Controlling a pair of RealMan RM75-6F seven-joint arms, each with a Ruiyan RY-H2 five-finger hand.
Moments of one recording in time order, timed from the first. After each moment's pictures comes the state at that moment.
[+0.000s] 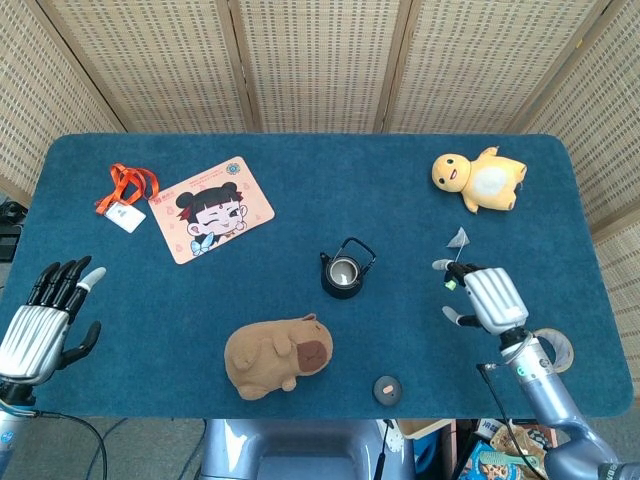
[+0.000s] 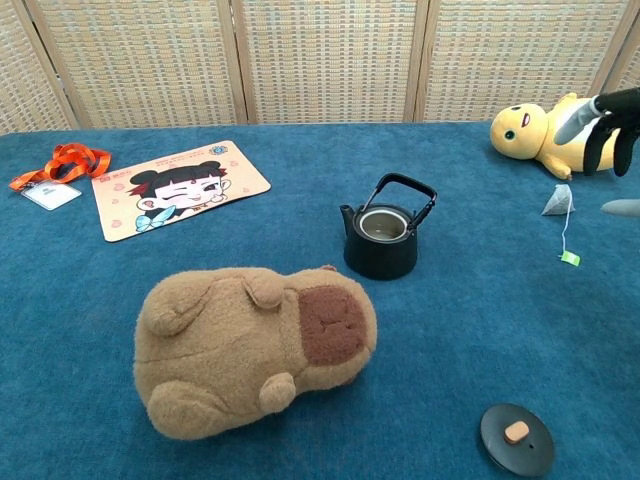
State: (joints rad) left arm -0.24 -1.02 0.07 -1.84 1.55 1.53 0.14; right arm 0.43 -1.23 0.20 -1.64 -1.42 1.09 -0.06
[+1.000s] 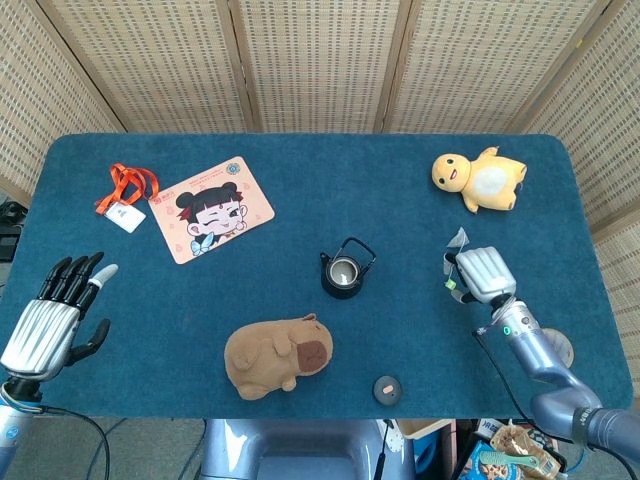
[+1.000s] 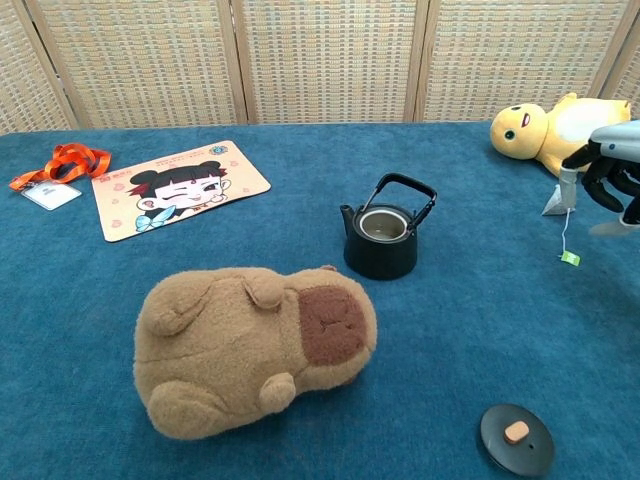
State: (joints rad) left arm -0.23 -0.98 0.01 -1.91 1.58 1.46 0.18; right arm 0.61 -1.32 0.17 -1.34 -1.25 0.85 -0.15
